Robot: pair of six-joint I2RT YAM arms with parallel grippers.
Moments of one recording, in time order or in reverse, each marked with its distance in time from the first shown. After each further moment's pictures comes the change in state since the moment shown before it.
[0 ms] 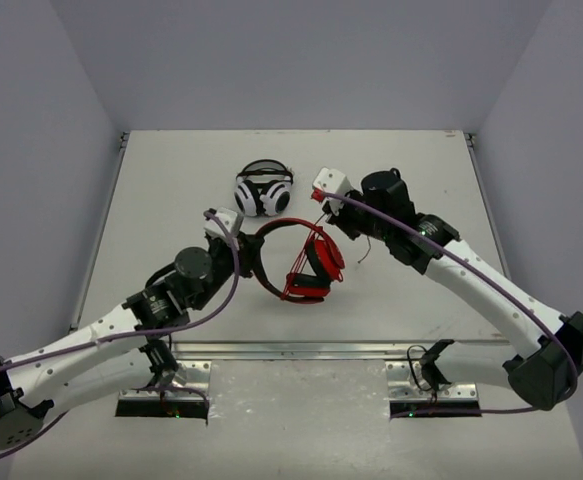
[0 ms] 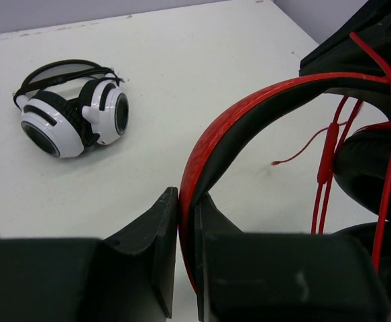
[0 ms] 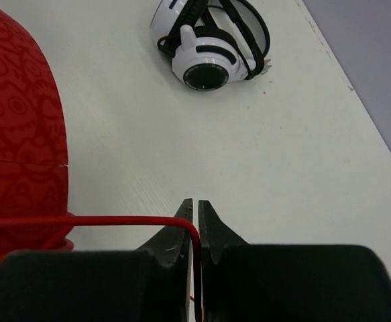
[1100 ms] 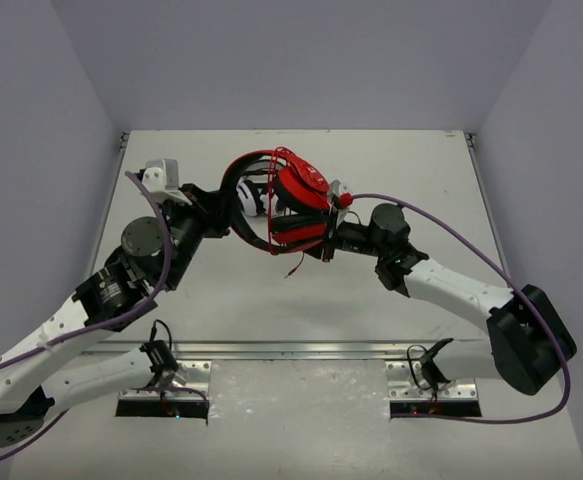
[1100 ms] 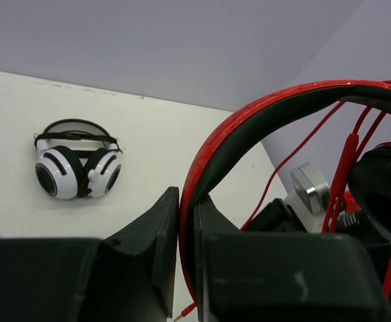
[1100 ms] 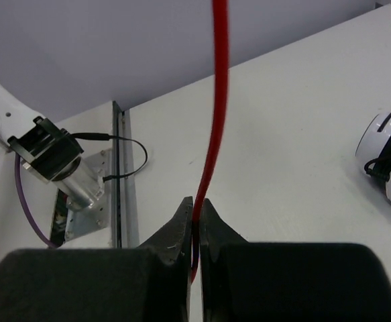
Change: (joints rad) left arm -0.008 0.004 0.470 -0.306 -0.233 -0.266; right arm -0.058 0.080 -0.469 1.085 -0.665 0.726
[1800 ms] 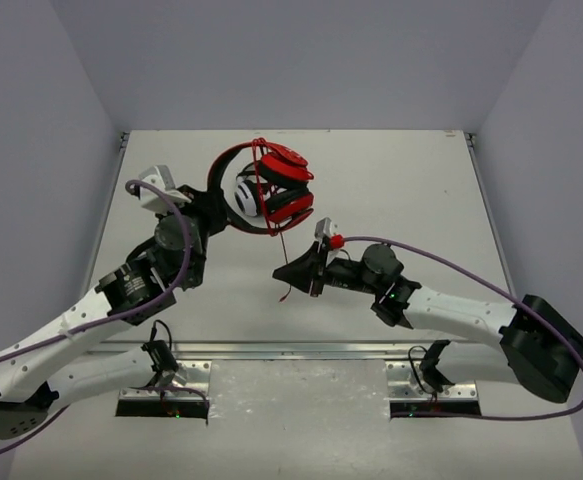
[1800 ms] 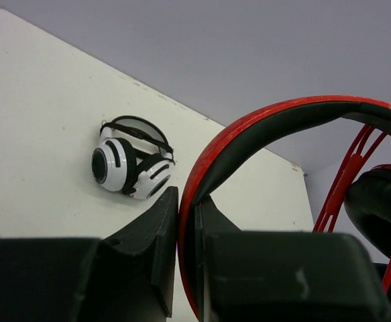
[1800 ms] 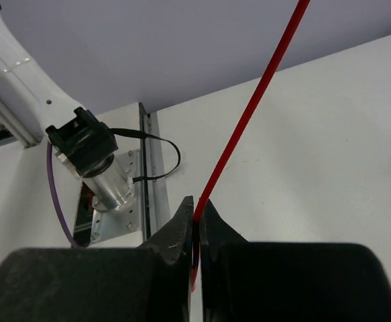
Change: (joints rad) left arm -0.005 0.058 -0.043 -0.006 -0.365 -0.189; right arm 0.248 -0.087 -0.182 0.174 0.203 0.011
